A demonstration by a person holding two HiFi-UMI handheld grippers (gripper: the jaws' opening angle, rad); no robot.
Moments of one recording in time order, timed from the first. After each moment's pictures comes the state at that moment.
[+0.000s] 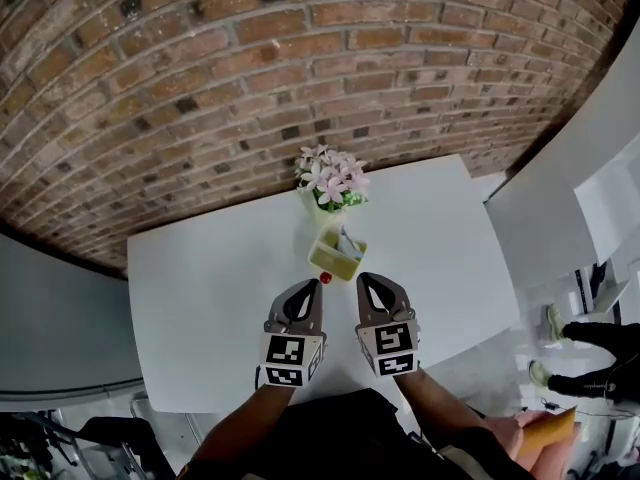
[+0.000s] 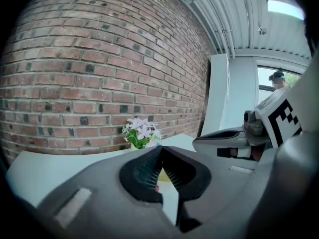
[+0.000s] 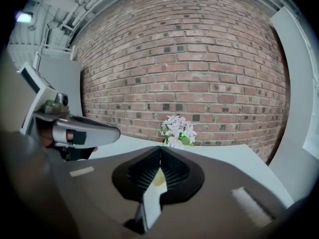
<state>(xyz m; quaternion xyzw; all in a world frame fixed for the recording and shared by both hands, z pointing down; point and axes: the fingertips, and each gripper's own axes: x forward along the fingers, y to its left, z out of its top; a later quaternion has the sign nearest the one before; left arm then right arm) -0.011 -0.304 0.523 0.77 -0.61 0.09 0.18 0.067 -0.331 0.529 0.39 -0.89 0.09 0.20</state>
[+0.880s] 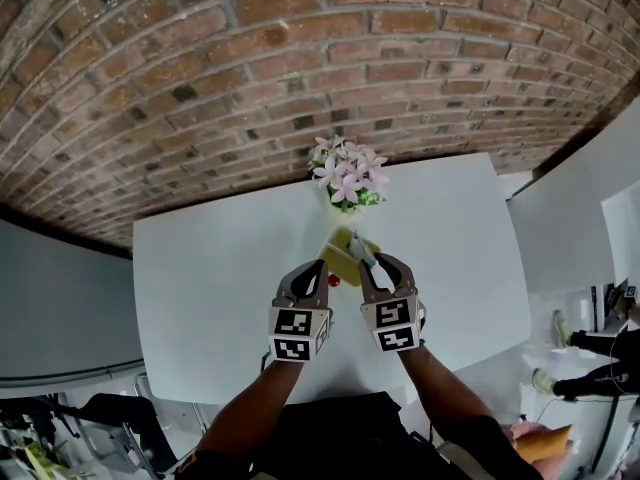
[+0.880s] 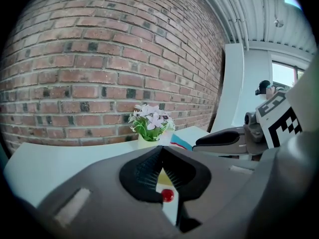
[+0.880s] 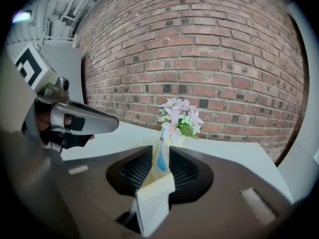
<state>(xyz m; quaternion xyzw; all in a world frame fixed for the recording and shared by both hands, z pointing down) -0.031 -0.360 0.577 0.73 -0.64 0.12 0.23 0.049 -0.390 0.596 0.34 -0.90 0.09 0.26</state>
